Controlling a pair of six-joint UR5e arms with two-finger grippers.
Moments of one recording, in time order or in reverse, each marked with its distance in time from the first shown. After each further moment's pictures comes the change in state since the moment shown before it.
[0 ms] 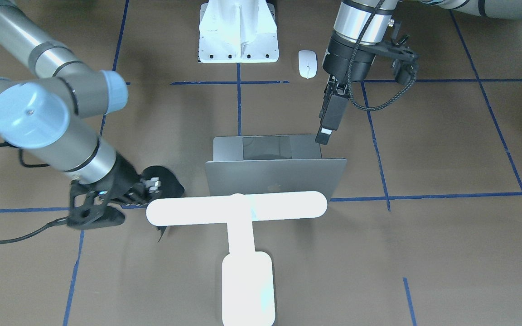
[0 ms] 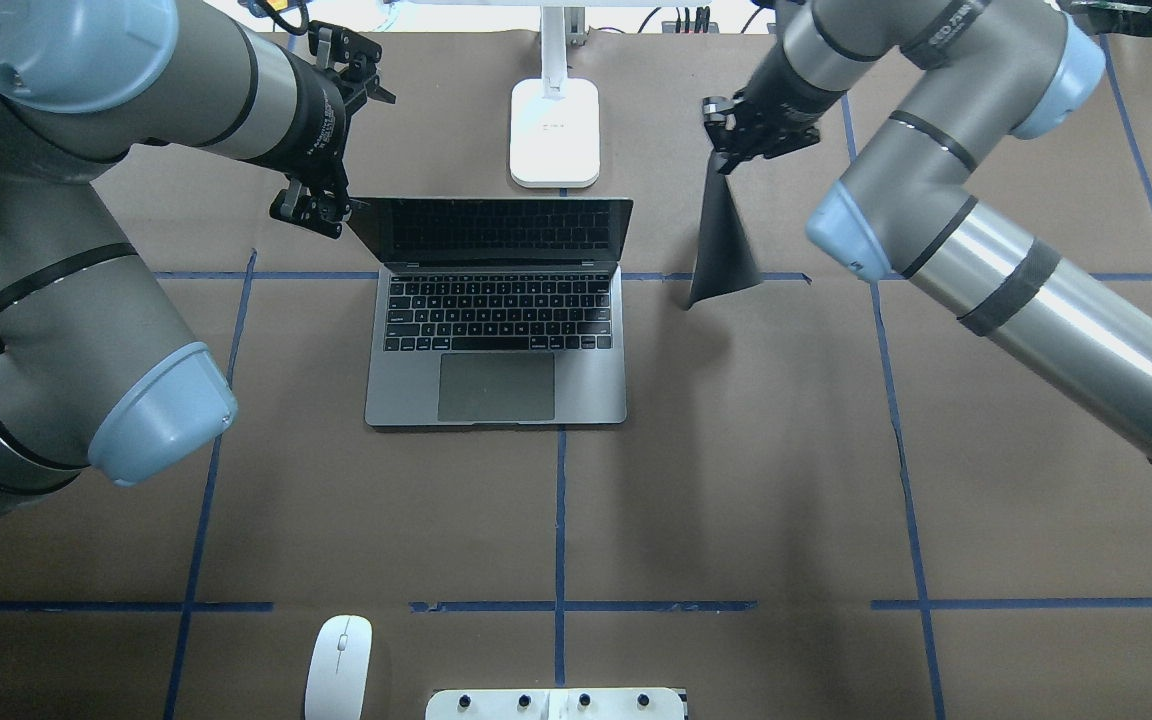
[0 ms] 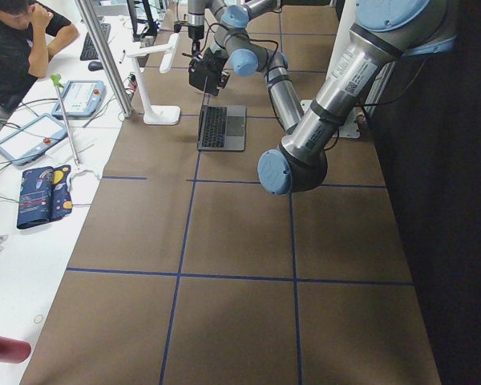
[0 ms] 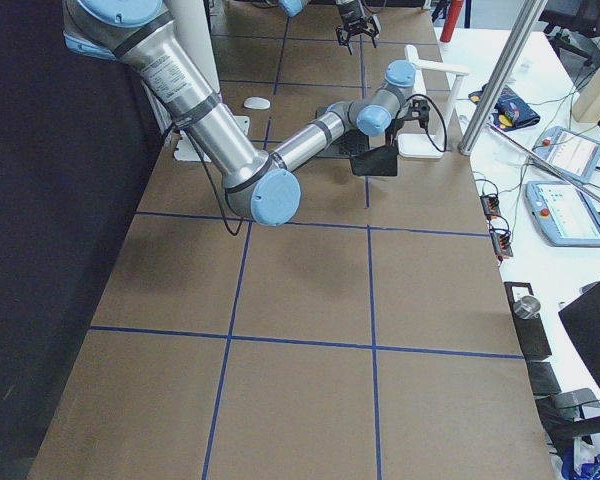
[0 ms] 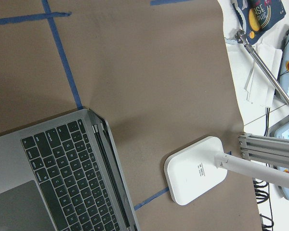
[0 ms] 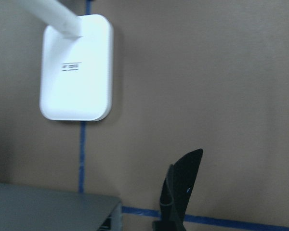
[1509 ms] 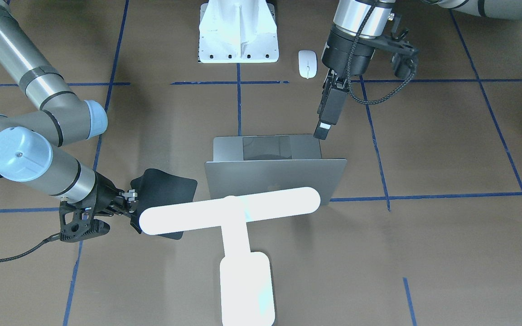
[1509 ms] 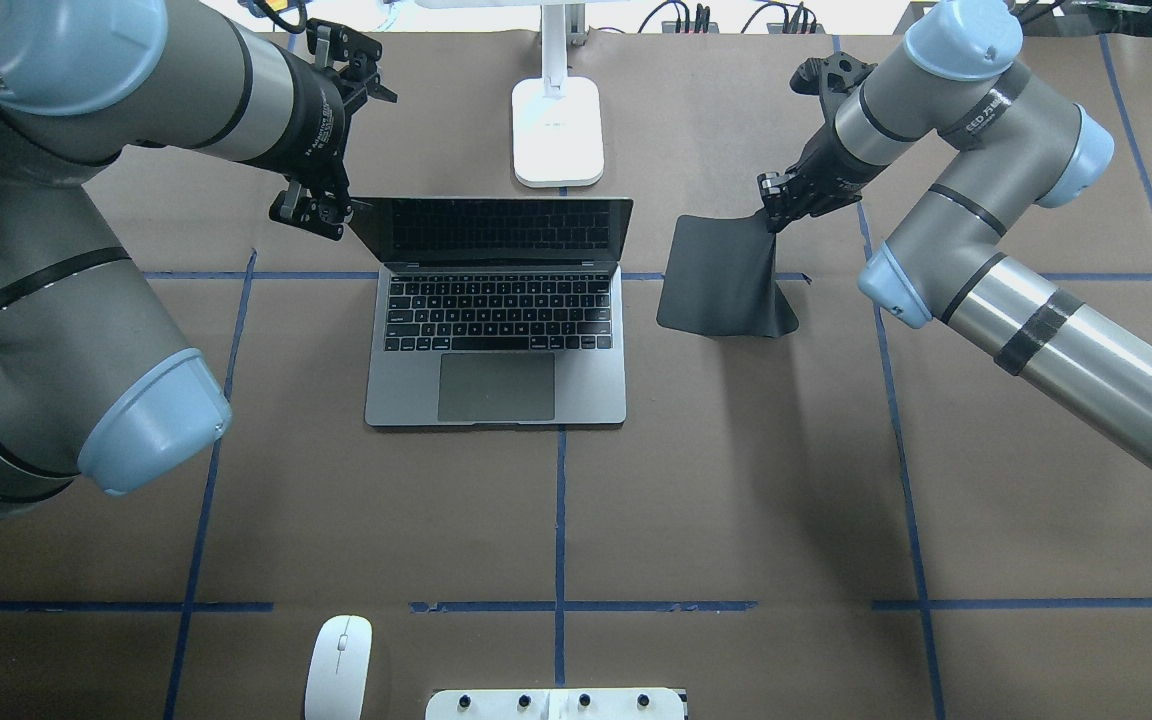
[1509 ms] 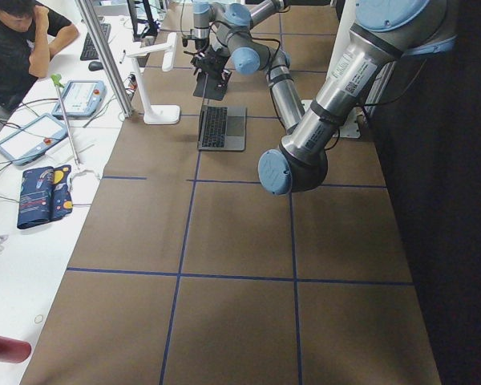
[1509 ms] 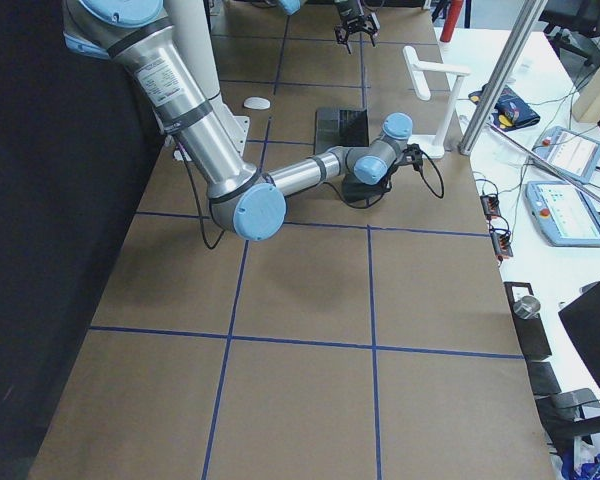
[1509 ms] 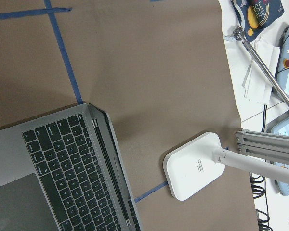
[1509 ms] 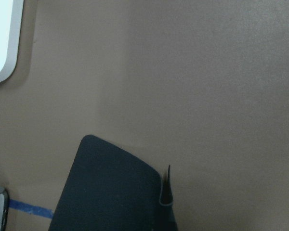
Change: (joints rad) left arm 0.003 0.000 -0.020 0.005 0.000 -0.011; right arm 0.008 -0.117 -0.185 0.198 0.026 -0.139
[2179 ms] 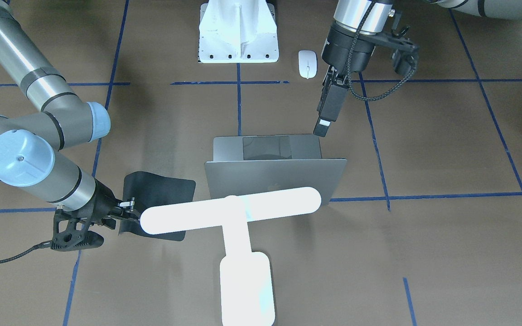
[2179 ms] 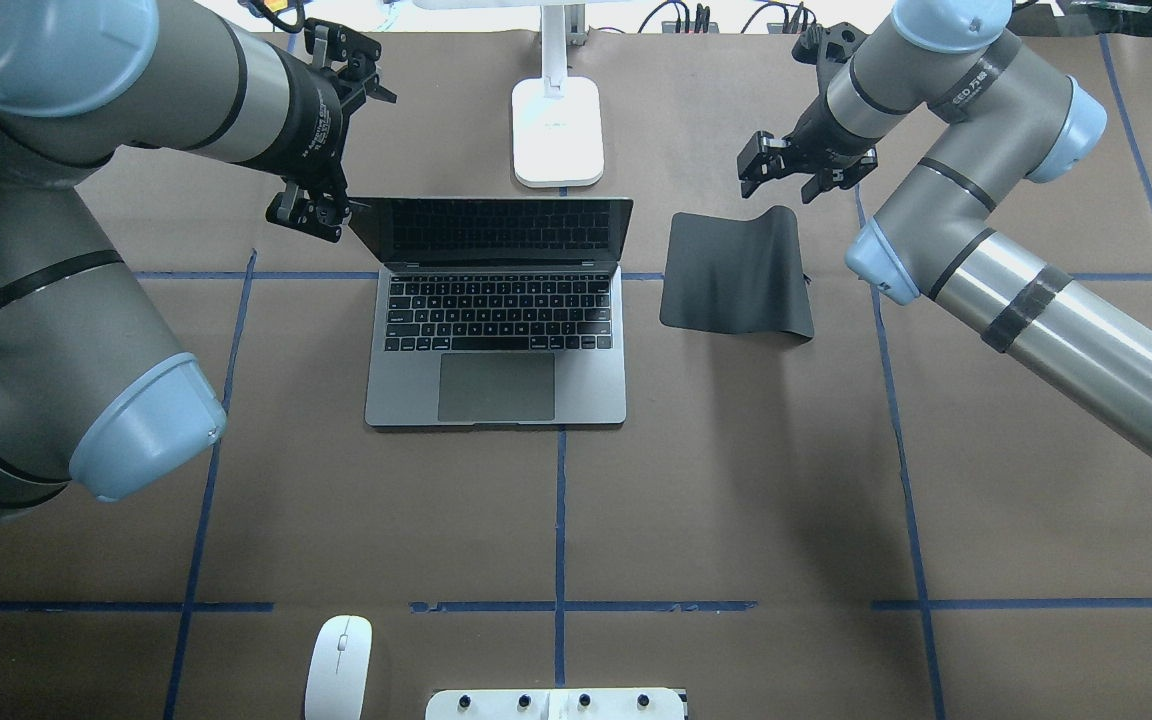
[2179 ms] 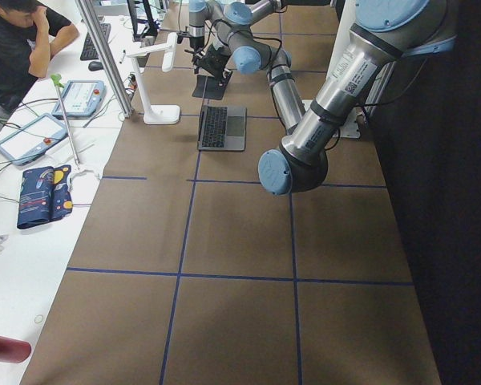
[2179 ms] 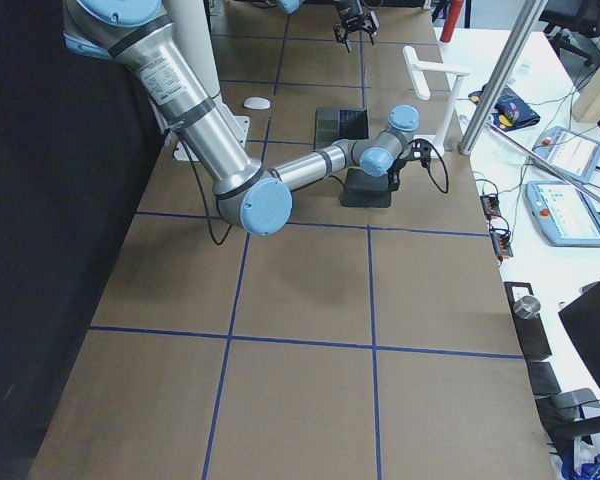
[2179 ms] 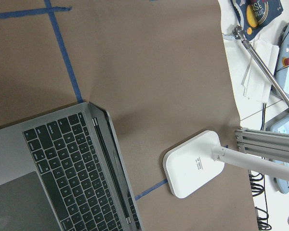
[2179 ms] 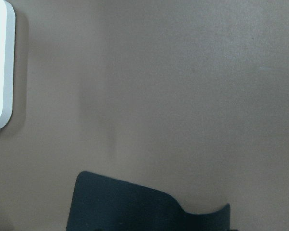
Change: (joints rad) left arm 0.002 0.011 -0.016 0.005 -0.001 0.004; right arm 0.021 0.046 -0.018 -0.028 -0.049 0.084
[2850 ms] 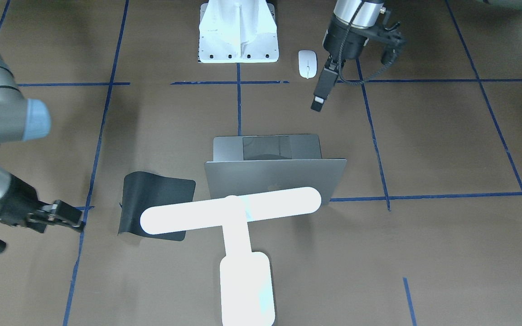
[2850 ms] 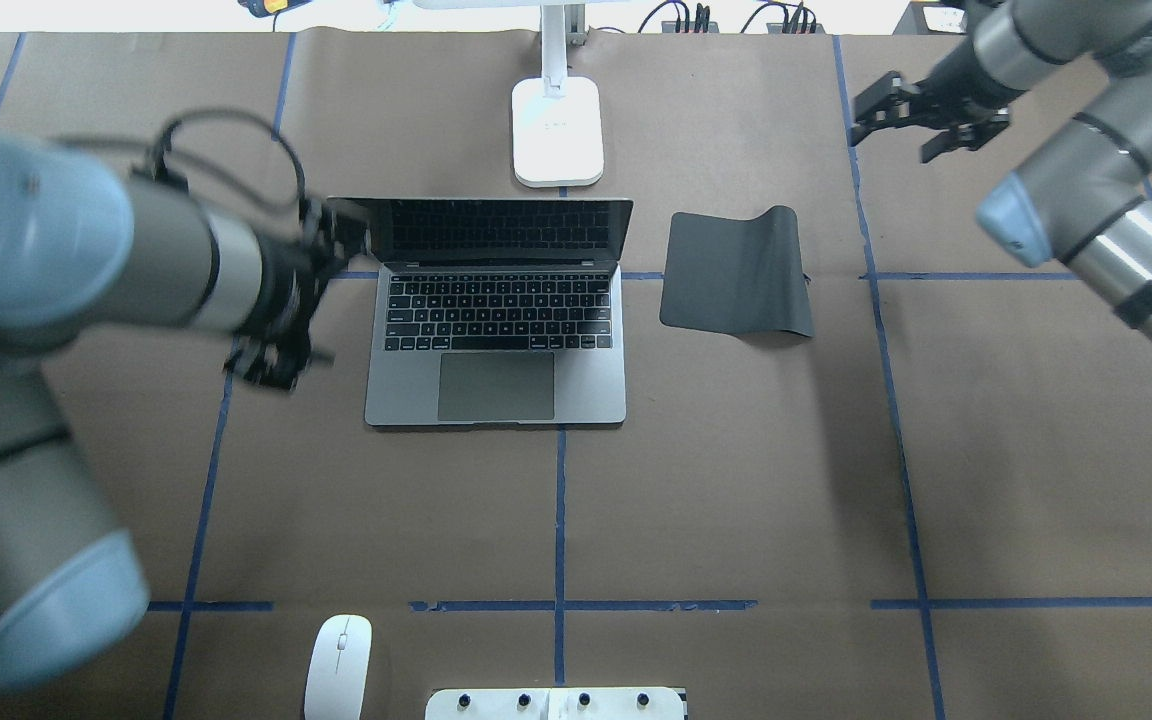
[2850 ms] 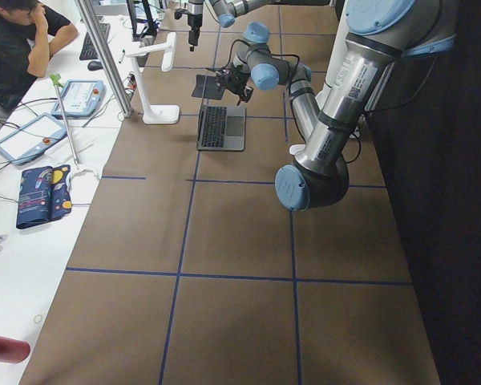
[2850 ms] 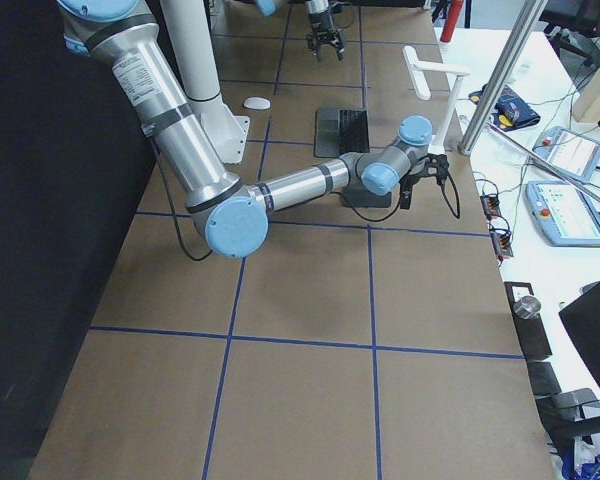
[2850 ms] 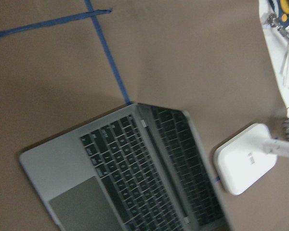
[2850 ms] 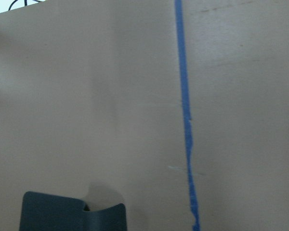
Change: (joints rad) left arm 0.216 0.255 -0.203 0.007 0.011 0.196; right arm 0.179 -0.185 0.149 -0.003 0.087 -0.002
